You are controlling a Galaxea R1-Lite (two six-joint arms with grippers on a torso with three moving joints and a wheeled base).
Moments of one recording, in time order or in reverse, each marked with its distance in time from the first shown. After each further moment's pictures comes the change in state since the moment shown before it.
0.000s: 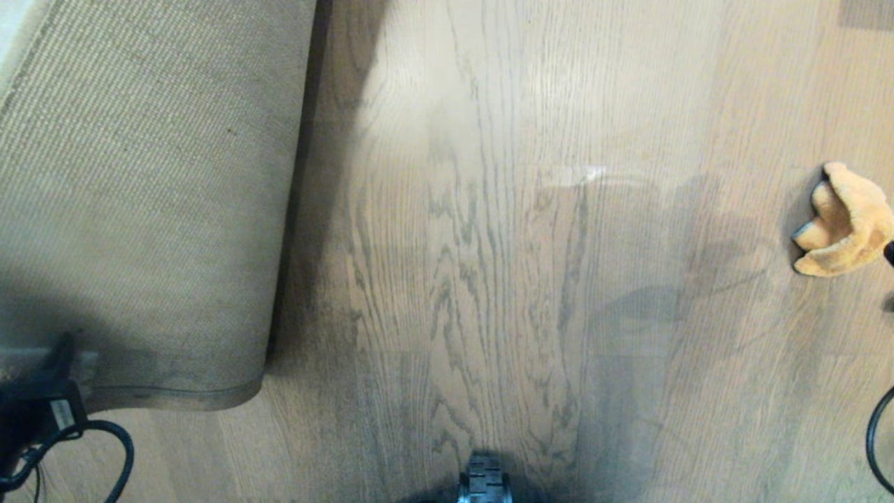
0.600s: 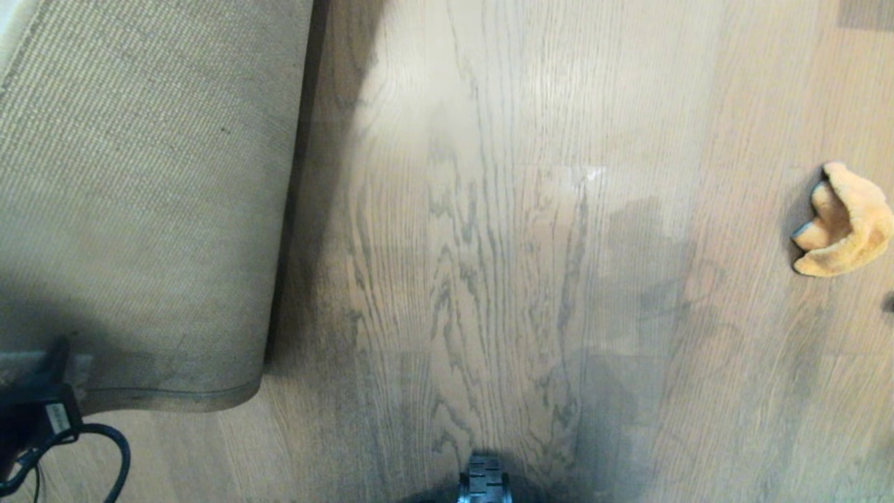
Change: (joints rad) left arm 0.002 -0.021 0.001 0.021 0.013 0.001; right arm 0.000 -0.467 0.143 0.362 0.116 0.001
